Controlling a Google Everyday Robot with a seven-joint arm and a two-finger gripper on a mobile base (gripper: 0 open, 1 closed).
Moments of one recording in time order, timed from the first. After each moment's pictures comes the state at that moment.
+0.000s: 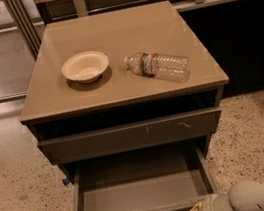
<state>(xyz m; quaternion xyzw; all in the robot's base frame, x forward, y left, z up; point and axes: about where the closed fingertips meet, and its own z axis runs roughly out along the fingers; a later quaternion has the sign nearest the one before) 0.344 -0.130 0.424 -0.52 0.80 0.18 0.23</state>
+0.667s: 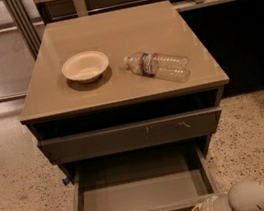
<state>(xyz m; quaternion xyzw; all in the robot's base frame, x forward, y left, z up) 0.340 -0.128 0.418 -0.52 0.80 0.19 0.23</state>
